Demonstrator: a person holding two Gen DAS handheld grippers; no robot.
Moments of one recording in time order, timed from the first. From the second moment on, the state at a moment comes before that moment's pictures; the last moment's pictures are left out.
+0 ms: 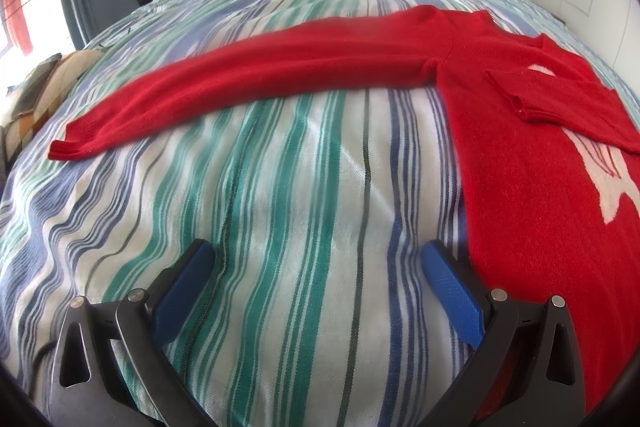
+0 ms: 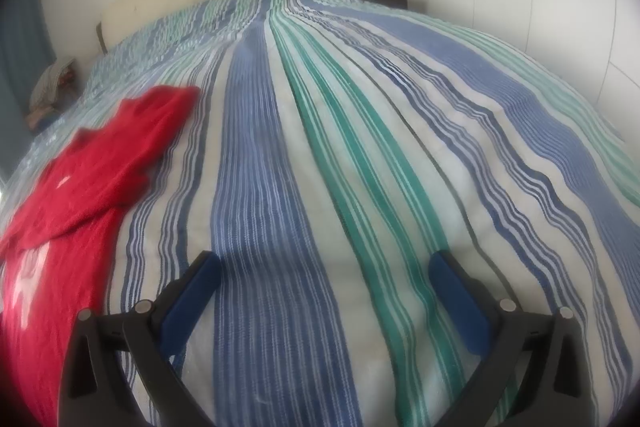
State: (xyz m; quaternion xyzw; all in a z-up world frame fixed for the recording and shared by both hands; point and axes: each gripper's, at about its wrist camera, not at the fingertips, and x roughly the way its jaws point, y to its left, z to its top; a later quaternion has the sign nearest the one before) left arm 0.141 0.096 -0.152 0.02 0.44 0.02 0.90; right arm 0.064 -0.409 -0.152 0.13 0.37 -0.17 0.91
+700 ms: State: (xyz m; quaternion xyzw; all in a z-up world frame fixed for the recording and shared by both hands) left arm 0.130 0.123 -0.110 -0.03 0.45 0.00 0.89; right arm 0.062 -0.409 -0.152 0.13 0.36 -0.17 0.91
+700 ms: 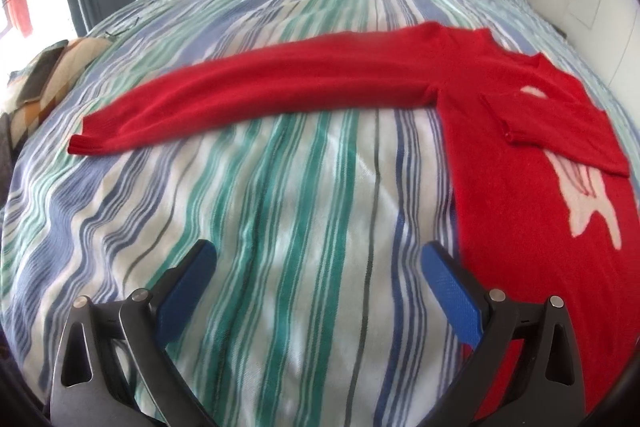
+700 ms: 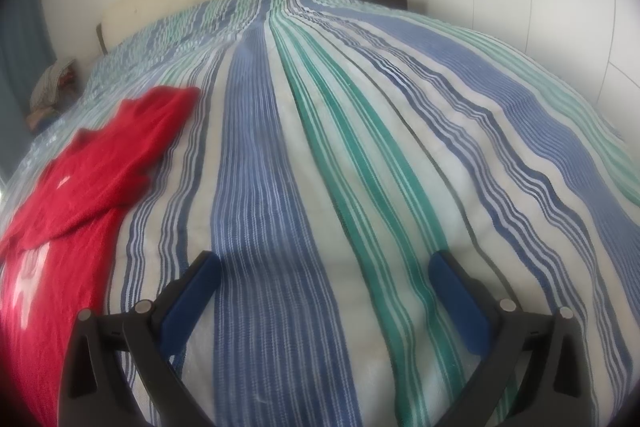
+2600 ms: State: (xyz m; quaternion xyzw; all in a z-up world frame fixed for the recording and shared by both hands) left arm 0.261 -0.012 -0.074 -0.02 0.48 -0.14 0.87; right arm 0.065 -0.407 -0.154 0.12 0.37 -0.18 0.90
